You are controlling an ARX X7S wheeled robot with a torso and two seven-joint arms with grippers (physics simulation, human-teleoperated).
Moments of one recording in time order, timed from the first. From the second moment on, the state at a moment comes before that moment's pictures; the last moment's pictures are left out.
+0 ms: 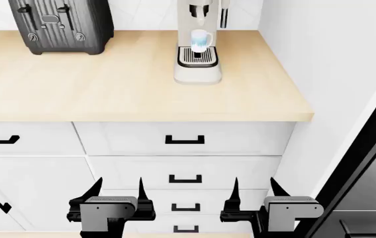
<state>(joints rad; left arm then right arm) 0.00 0.00 0.00 0.00 0.00 0.00 0.00 0.00 0.00 0.00 0.00 0.00 0.00 0.00</state>
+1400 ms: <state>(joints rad) -0.01 -0.11 0.12 0.00 -0.10 -0.02 -0.10 0.01 0.11 -0.14 0.00 0.07 0.01 0.13</state>
